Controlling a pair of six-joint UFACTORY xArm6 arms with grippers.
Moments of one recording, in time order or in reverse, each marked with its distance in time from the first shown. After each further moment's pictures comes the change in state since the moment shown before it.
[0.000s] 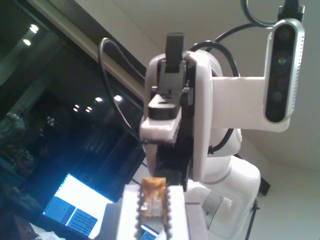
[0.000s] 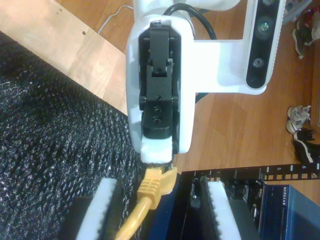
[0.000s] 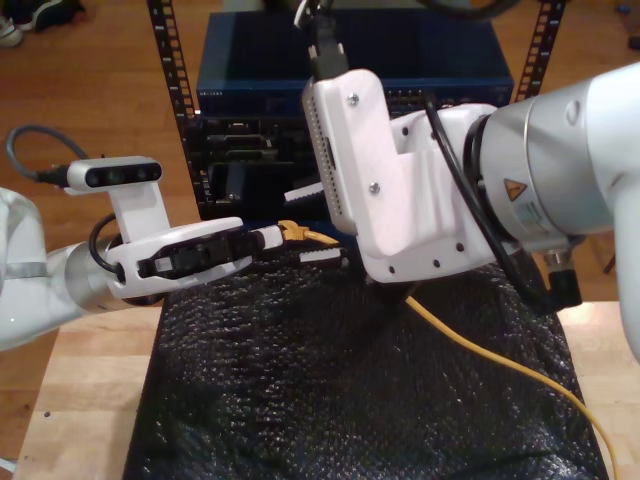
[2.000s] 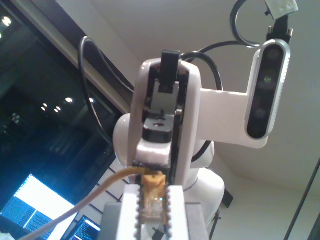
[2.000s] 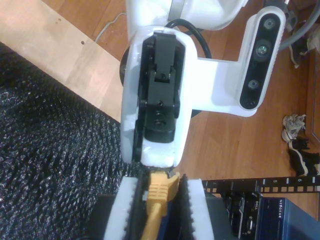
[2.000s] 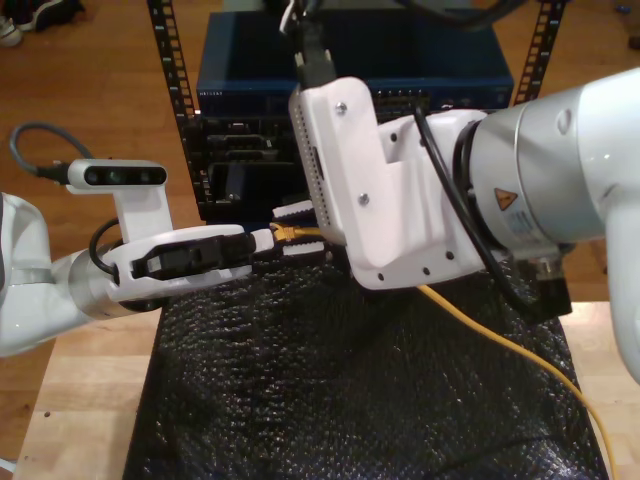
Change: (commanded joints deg) left arm -0.3 0.7 0.8 0.0 3.2 -5.5; right arm 2.0 -0.1 0.4 0.0 -1.6 0.1
